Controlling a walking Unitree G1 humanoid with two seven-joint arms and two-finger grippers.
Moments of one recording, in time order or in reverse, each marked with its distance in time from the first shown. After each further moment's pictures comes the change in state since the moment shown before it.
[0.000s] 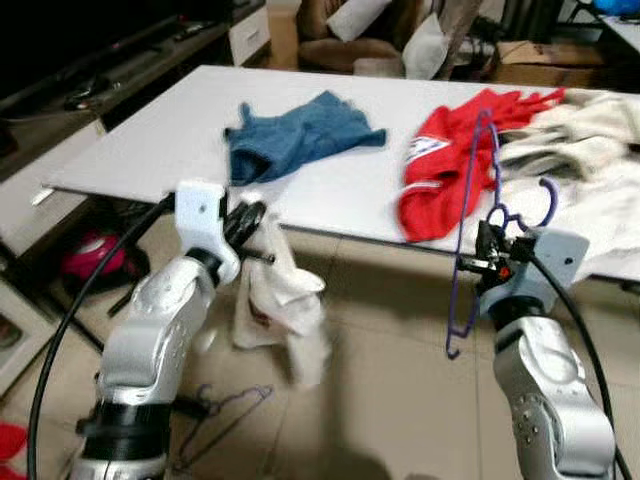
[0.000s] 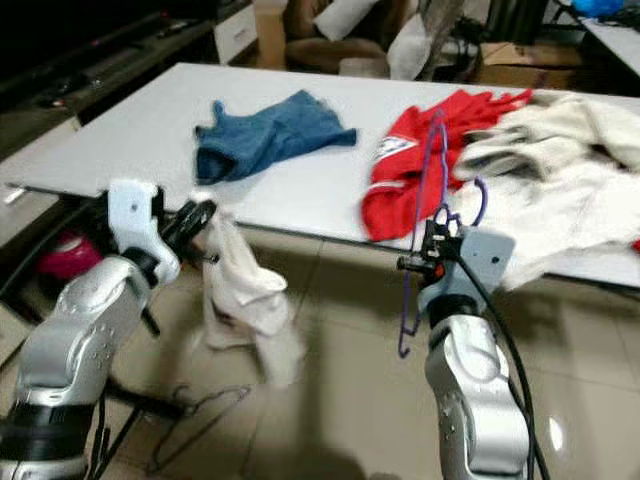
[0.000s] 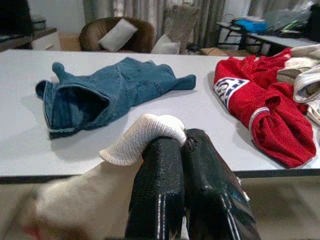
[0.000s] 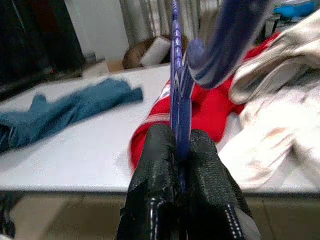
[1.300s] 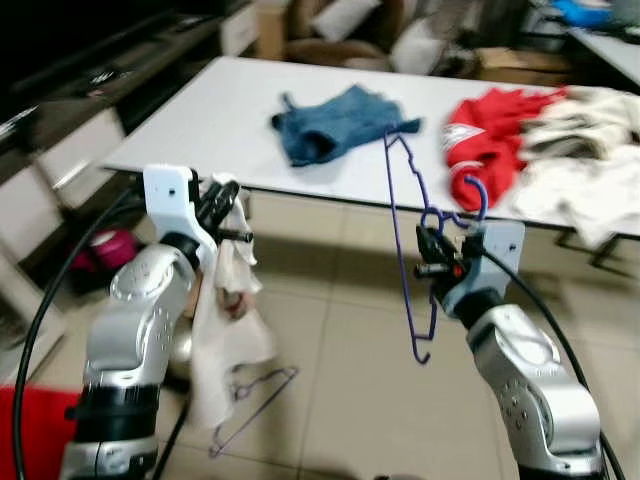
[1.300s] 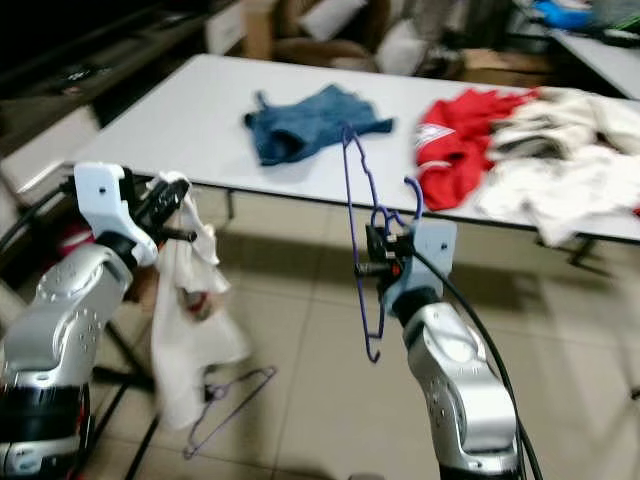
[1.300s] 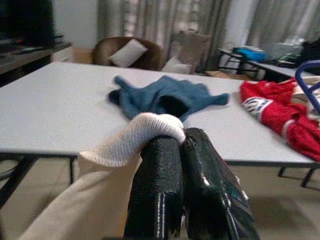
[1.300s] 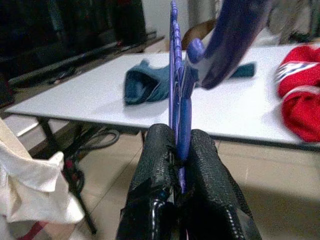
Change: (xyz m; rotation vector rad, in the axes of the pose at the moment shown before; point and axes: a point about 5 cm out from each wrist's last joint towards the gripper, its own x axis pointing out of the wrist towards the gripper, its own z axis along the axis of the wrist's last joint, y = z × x) left arm 0.005 0.027 0.015 -0.011 -0.078 0.103; right arm 0.012 0.027 -0.002 -0.022 0.081 0.316
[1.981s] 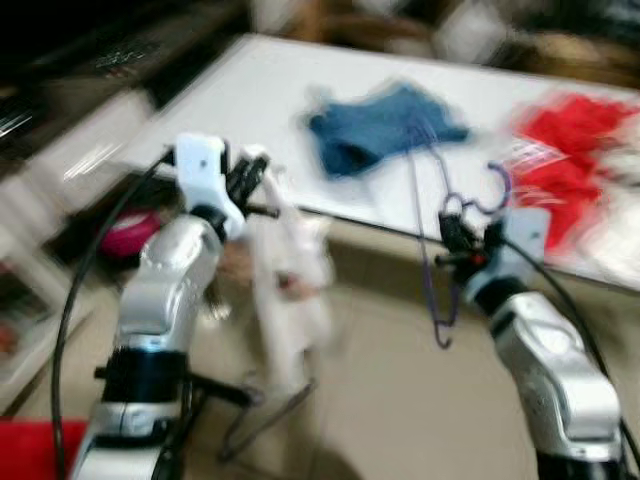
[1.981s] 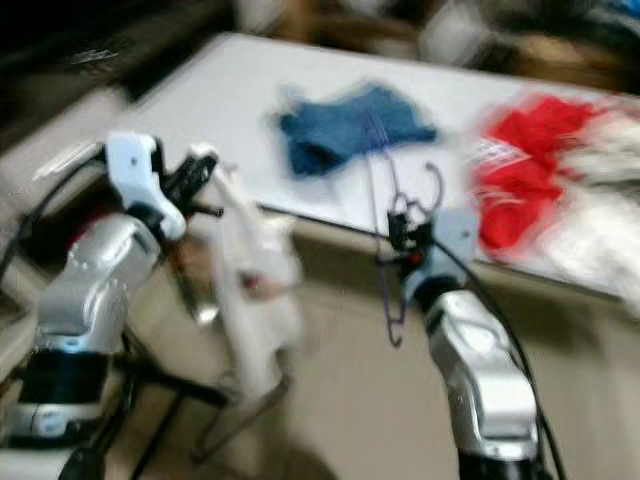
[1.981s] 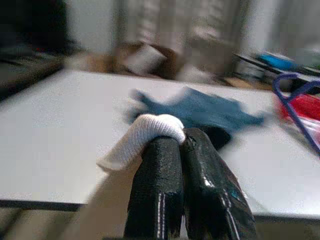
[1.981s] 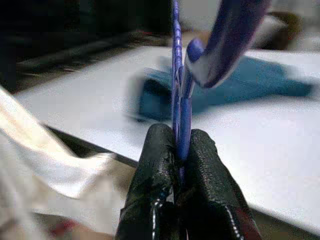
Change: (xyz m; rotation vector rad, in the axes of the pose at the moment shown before) left arm 0.020 -0.006 0.016 0.036 -0.067 -0.038; right arm 0.009 -0.004 0.012 -0.044 -0.048 0.038
